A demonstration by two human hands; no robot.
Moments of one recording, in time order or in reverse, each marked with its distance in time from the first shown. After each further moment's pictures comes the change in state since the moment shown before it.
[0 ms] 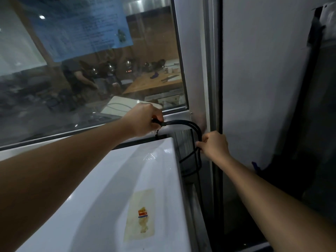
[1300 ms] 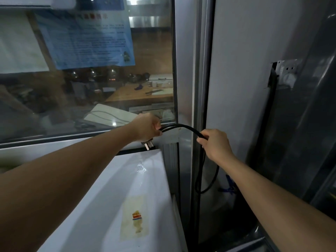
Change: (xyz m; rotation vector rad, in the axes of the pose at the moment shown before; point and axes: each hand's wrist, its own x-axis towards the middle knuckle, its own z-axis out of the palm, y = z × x) left_hand 0.005 0.014 -0.012 -0.296 -0.036 -0.100; right_hand -0.035 -0.048 -0.083 -0.122 0.121 -0.154
